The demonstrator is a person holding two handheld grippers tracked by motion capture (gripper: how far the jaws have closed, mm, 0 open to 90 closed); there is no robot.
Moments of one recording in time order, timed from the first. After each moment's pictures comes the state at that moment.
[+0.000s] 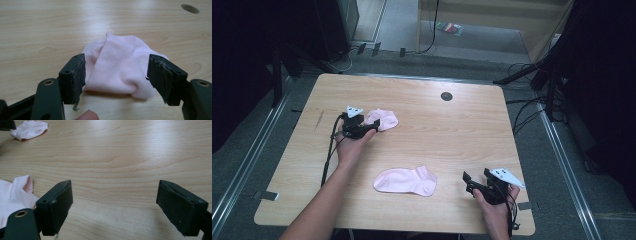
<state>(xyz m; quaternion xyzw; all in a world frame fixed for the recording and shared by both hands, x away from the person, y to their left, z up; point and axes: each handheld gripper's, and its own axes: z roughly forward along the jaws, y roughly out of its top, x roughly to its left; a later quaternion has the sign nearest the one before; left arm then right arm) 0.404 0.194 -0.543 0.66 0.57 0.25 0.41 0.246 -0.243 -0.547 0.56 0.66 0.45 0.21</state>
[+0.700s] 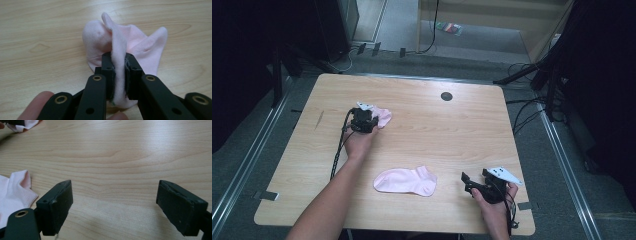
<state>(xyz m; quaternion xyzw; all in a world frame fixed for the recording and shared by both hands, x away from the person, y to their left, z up) 0.427 0.179 -0.545 0.69 0.59 0.24 0.34 0.250 -0.241 -0.549 0.56 0.68 0.43 0.19</state>
